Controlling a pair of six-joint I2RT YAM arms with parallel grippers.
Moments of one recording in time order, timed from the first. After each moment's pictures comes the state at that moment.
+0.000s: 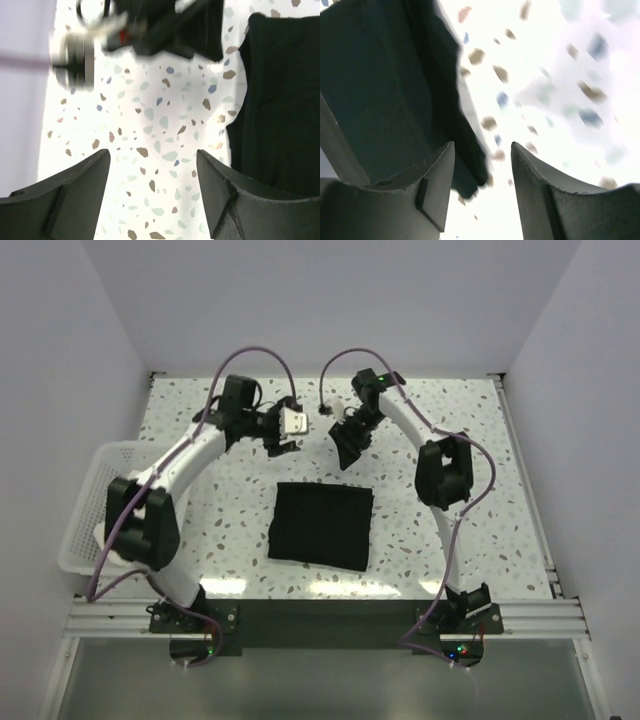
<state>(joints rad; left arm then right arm) -0.34 1.61 1.27 -0.36 0.74 1.05 0.42 2.40 2.21 -1.29 -0.61 -0.60</state>
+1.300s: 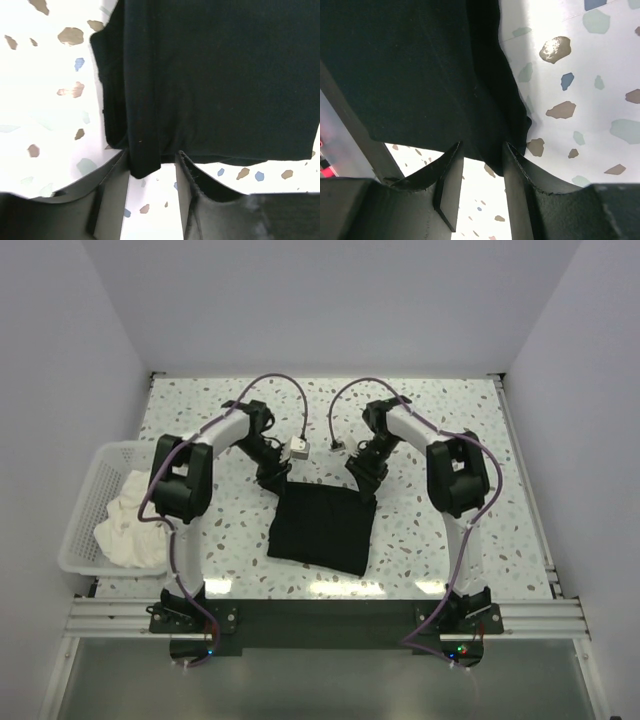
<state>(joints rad) -0.29 2.11 1.59 -1.14 0.75 1.23 0.38 2.23 1.78 -1.30 -0.56 -0.75</state>
